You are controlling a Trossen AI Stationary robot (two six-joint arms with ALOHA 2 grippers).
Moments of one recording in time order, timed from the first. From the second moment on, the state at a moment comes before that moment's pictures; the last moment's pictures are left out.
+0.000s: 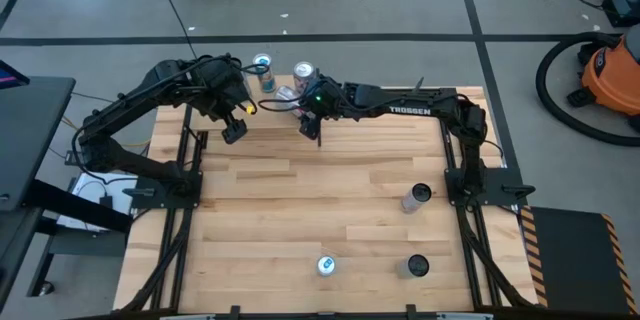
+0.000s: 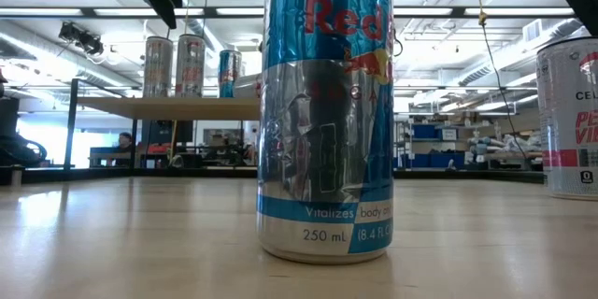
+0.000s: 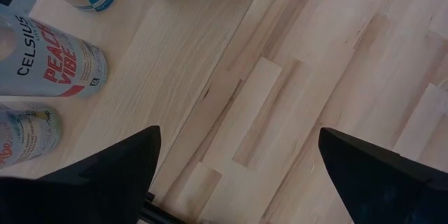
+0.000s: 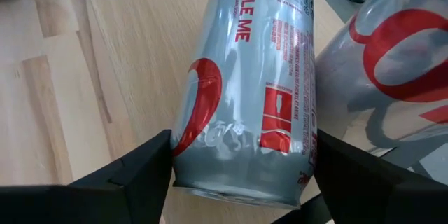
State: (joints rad) left arm 0.47 1.31 1.60 -1.44 -0.03 -0.04; right arm -0.29 1.94 1.70 -0.50 0.22 0.00
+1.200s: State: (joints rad) left arm 0.47 1.31 1.60 -1.28 0.06 0.06; right arm -0.26 1.94 2.20 -1.18 0.04 -0.06
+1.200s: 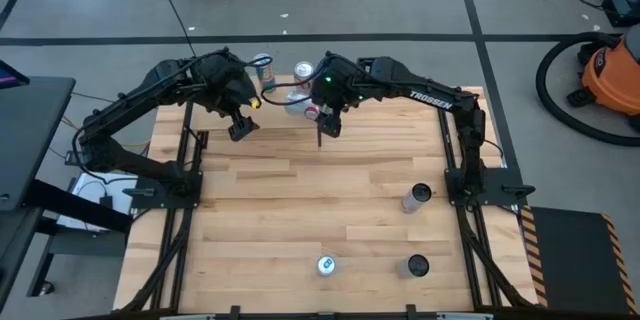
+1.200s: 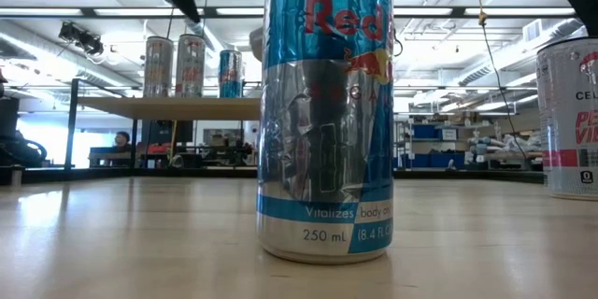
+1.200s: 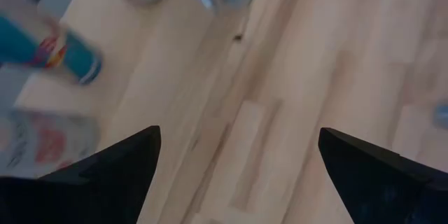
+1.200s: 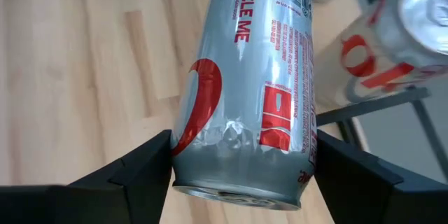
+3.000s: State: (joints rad) left arm 0.44 1.47 1.59 -1.03 0.16 0.26; right arm -0.28 1.94 2.21 -1.06 -0.04 -0.11
